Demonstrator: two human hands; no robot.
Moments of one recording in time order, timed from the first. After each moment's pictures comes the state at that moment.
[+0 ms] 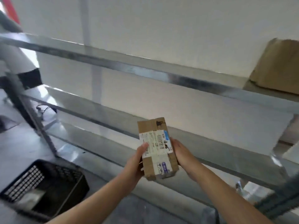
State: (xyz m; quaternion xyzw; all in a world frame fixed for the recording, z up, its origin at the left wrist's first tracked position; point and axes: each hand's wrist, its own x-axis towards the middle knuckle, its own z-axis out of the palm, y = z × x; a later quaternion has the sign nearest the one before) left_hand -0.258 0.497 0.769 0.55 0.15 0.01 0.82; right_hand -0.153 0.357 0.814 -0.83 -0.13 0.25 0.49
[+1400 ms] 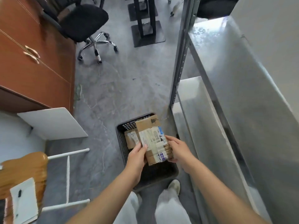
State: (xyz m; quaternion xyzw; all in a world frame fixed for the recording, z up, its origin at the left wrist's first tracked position) left_hand -0.291 1.135 0.531 0.15 0.66 0.33 0.66; right_hand -0.133 1.158 0.518 -0.67 -0.22 0.67 0.22
